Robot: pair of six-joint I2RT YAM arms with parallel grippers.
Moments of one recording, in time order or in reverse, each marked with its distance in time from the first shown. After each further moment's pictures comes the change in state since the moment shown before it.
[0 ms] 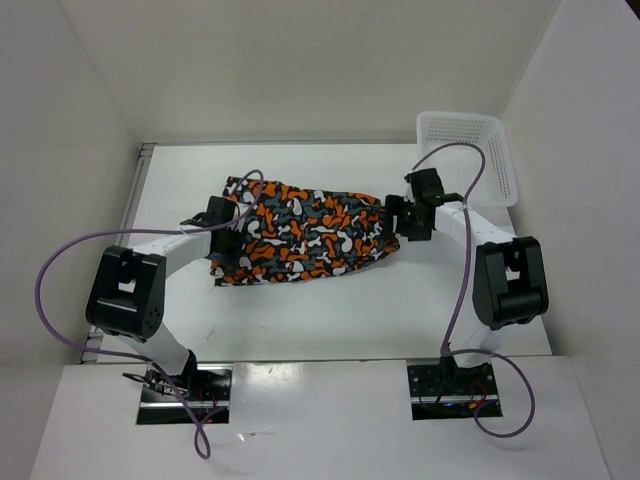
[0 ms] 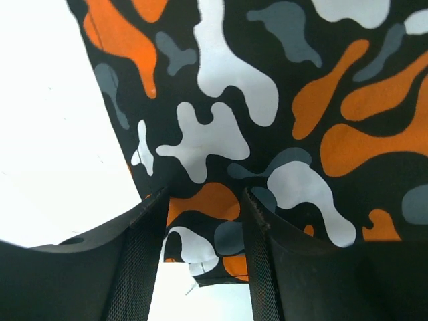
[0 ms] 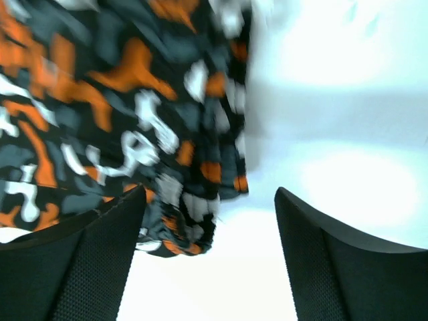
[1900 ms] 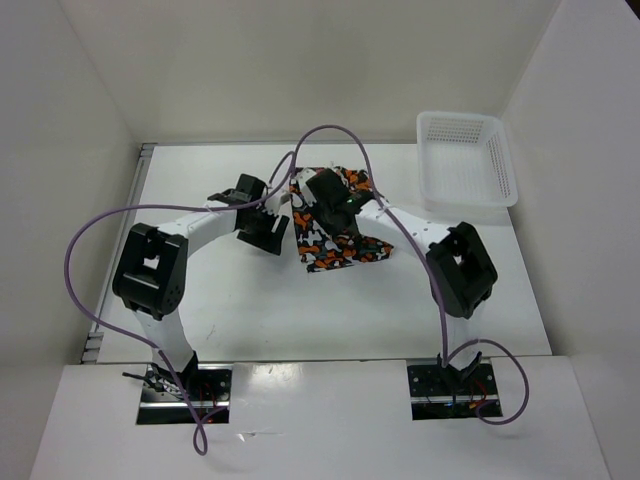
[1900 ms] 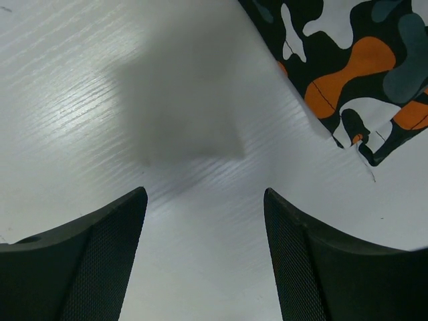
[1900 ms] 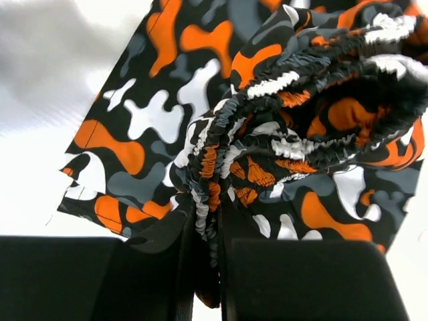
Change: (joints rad) left arm -0.133 0.182 0.313 -0.143 0.335 0.018; right arm 0.528 0.204 0.339 0.015 0.329 -0.431
